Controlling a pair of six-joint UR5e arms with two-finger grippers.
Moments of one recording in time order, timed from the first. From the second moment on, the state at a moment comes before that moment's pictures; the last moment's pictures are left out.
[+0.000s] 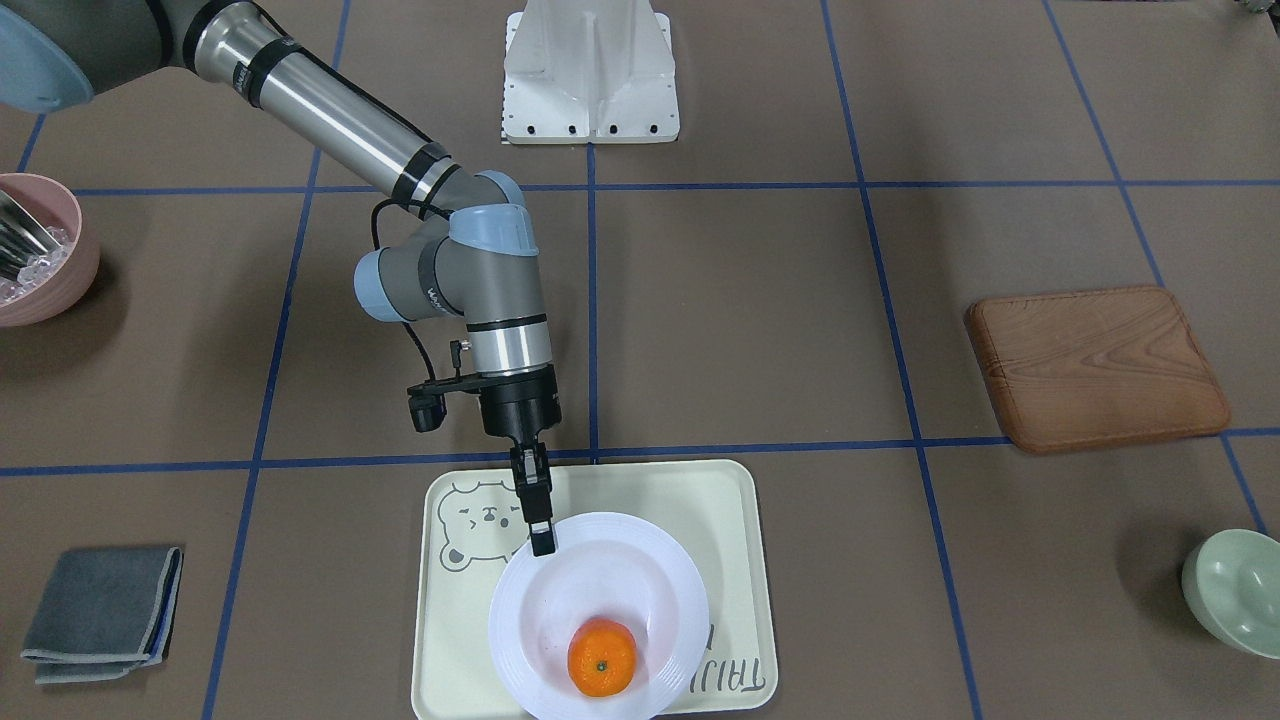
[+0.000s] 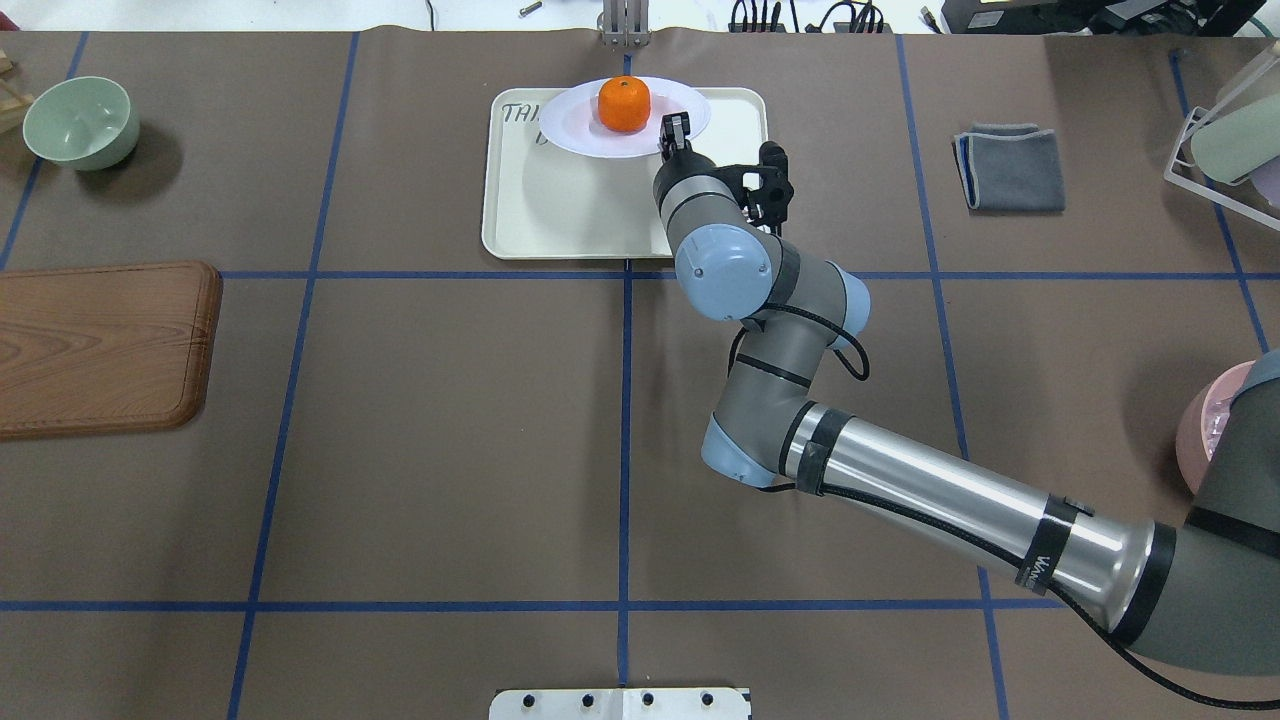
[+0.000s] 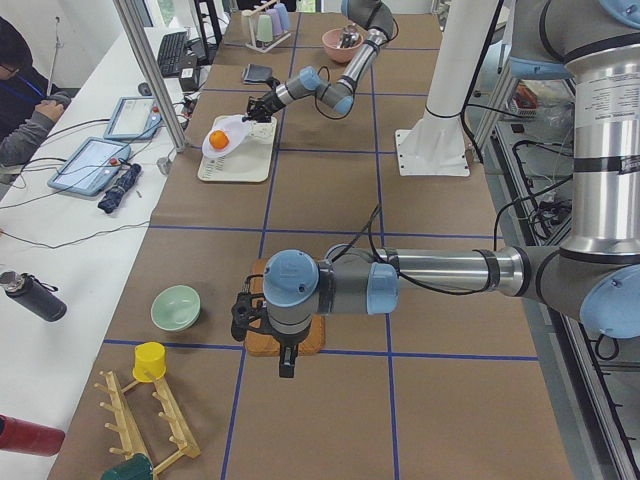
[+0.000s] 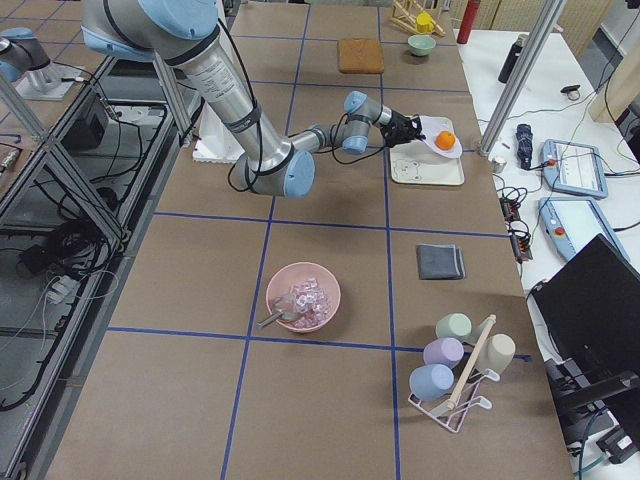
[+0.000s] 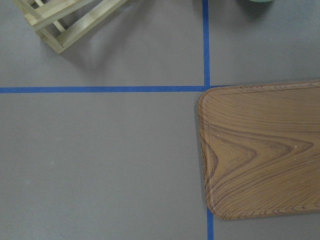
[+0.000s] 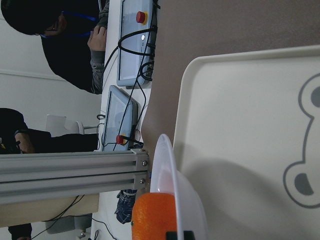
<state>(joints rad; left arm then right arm) -1.70 -1.47 -1.69 -1.56 -2.38 0.10 0.56 -0.71 1.02 -0.67 1.06 2.48</state>
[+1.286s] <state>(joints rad) -1.70 -1.47 -1.68 -1.57 -2.38 0.10 0.70 -0.95 1.53 -1.19 1.64 1.38</state>
